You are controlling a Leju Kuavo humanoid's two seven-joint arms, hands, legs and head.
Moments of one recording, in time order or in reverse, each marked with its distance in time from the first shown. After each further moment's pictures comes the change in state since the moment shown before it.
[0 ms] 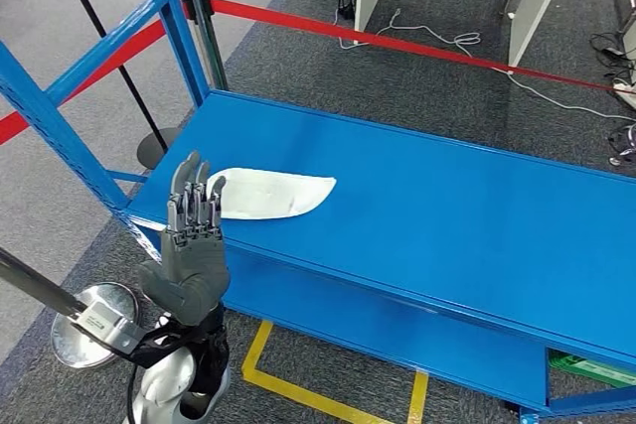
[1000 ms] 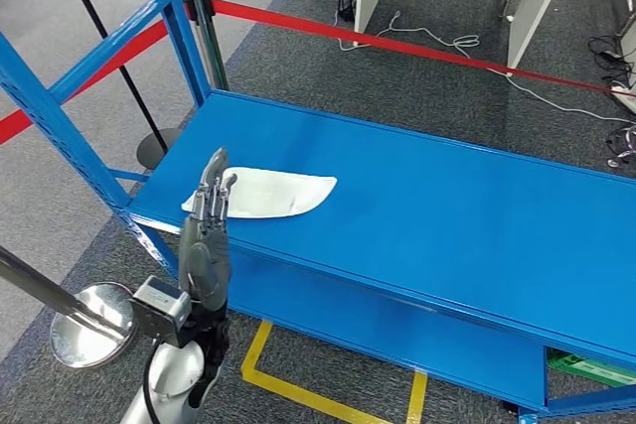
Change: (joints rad) left arm -0.048 0.022 0.004 0.045 -0.267 0.120 0.161; right arm 0.004 0.005 -0.033 -0.001 -0.015 -0.012 0.003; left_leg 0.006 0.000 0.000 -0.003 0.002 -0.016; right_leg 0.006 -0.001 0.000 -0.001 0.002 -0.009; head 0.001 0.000
